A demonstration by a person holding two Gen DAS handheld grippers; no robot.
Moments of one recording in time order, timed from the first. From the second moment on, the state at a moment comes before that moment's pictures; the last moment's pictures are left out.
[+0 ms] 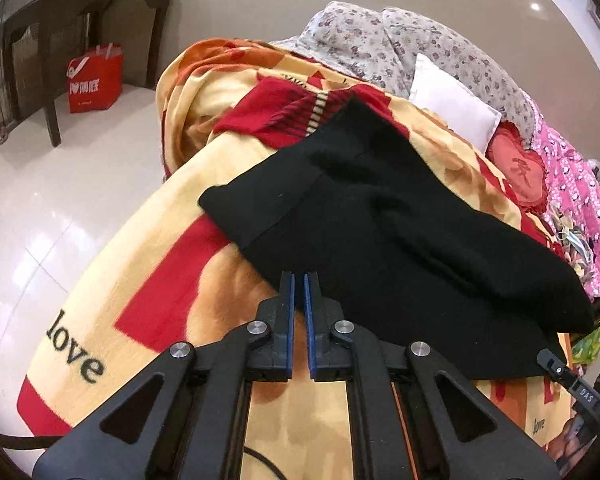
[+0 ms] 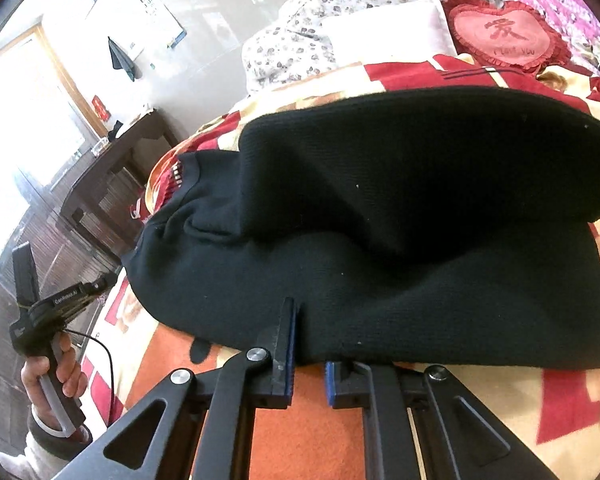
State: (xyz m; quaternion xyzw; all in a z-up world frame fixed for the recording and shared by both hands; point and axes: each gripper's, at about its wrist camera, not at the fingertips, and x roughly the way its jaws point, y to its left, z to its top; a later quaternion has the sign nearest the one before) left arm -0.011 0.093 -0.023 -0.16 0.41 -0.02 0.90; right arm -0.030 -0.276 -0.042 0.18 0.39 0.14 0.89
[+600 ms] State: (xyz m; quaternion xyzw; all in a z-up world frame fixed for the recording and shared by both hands) left arm 0.033 0.091 -0.044 -0.23 0.44 0.00 0.87; right arm -0.012 -0.290 -0.072 0.21 0.43 0.13 0.87
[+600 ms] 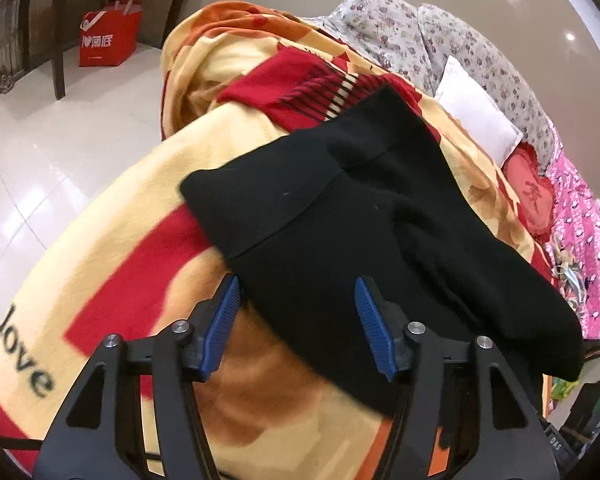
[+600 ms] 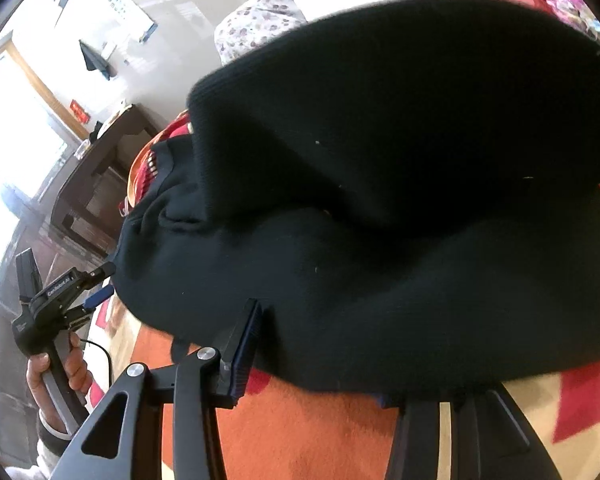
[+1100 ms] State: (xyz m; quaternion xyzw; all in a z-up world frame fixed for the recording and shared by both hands) left arm -0.023 0.091 0.001 -0.18 0.40 -0.05 0.90; right arm -0.038 -0.274 -0.037 0.21 0.38 0.20 0.88
